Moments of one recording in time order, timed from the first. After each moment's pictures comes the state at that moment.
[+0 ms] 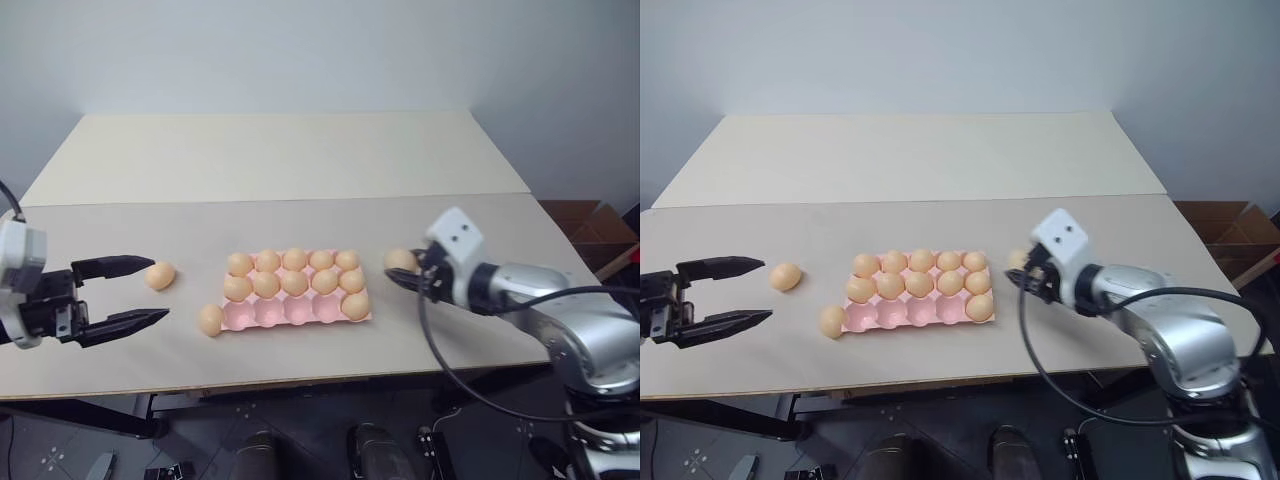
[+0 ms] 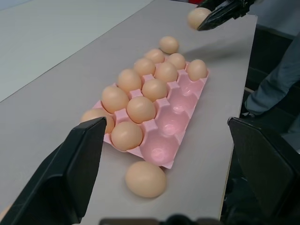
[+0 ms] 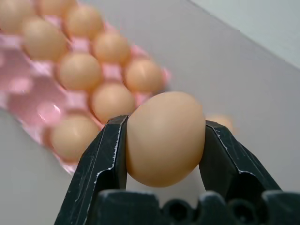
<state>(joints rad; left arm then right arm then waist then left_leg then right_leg) 0.08 1.04 0.66 -0.22 -0.75 0.53 -1.36 -0.51 -0.62 0.09 -0.59 0.49 1.13 0.50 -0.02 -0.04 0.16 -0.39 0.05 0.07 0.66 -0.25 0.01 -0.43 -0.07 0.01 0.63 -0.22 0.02</state>
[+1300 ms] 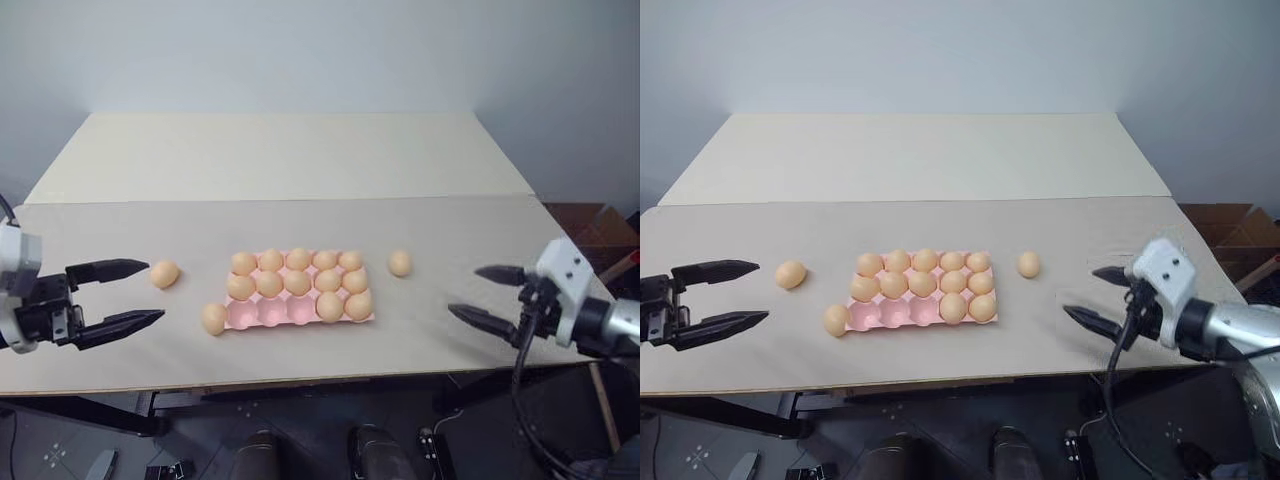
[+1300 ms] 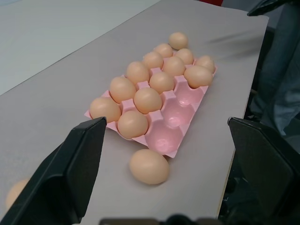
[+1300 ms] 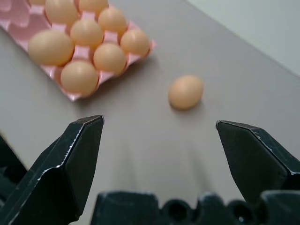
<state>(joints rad) 0.10 1.02 0.67 -0.22 -0.74 0.54 -1.34 0.05 -0.89 -0.41 -0.55 0.50 0.71 0.91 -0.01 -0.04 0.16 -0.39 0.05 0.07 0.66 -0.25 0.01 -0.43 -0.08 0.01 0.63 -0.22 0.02</state>
